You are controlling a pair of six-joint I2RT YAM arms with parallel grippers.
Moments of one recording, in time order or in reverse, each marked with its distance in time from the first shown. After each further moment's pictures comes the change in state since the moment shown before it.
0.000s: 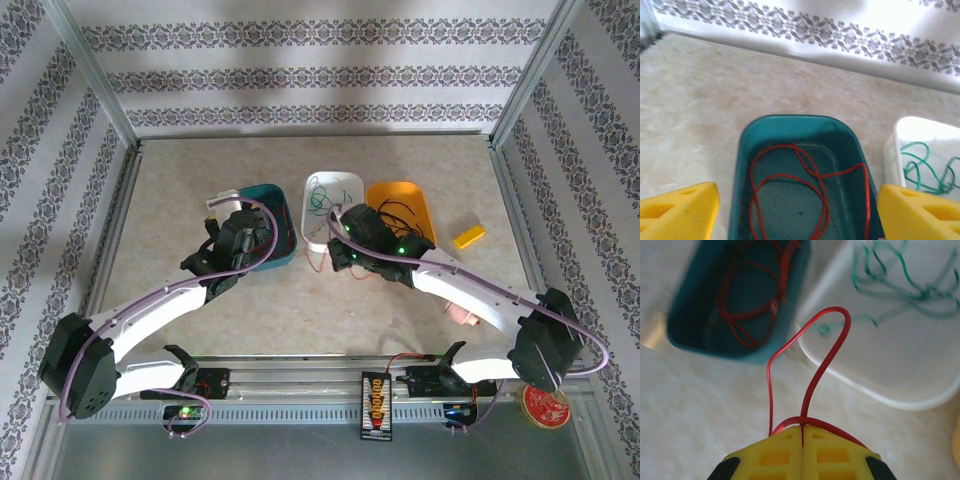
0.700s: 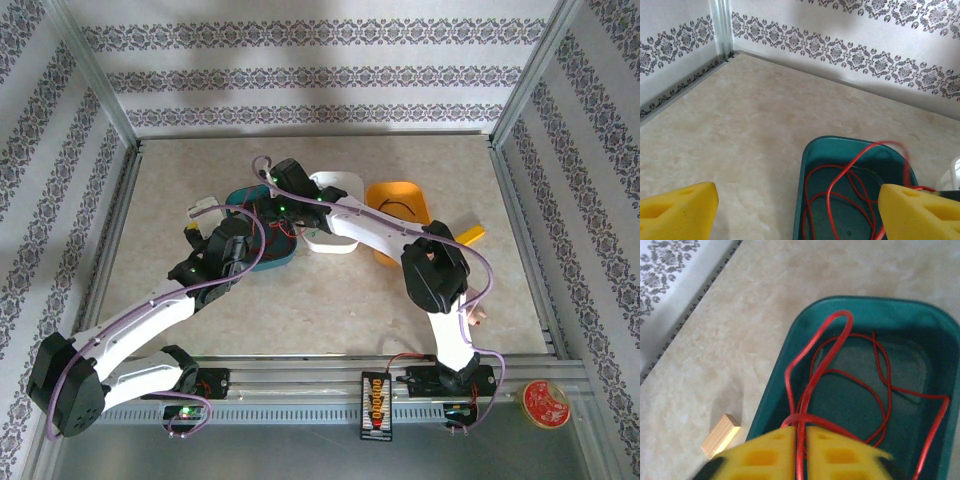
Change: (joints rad) left arm 0.000 -0.103 -0.037 -0.095 -0.165 -0.058; right arm 0.003 0.701 0.670 0.113 -0.182 0.074
